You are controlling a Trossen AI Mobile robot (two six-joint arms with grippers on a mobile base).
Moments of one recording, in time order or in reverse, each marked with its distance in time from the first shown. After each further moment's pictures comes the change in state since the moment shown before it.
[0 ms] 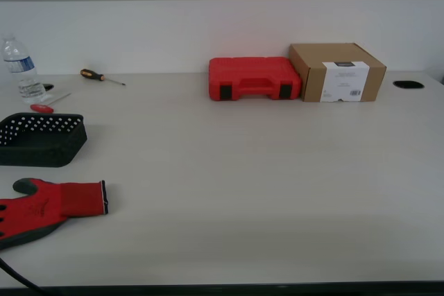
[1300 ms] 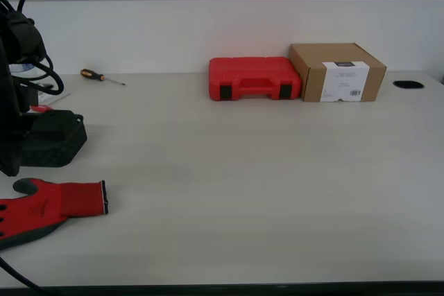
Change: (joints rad) arm 0 0.001 0.000 0.000 -0.001 0.000 0.000; arm 1 0.092 0.661 0.076 -1.118 -0.130 -0.144
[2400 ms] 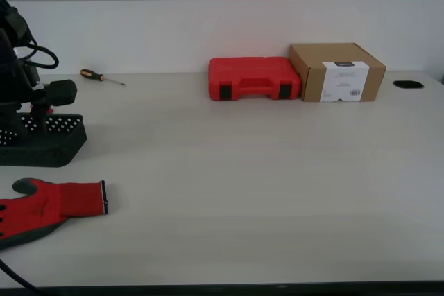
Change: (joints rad) arm 0 0.000 0.000 0.000 0.000 0.000 0.000; arm 1 0.178 0.305 0.367 0.106 0.137 0.029
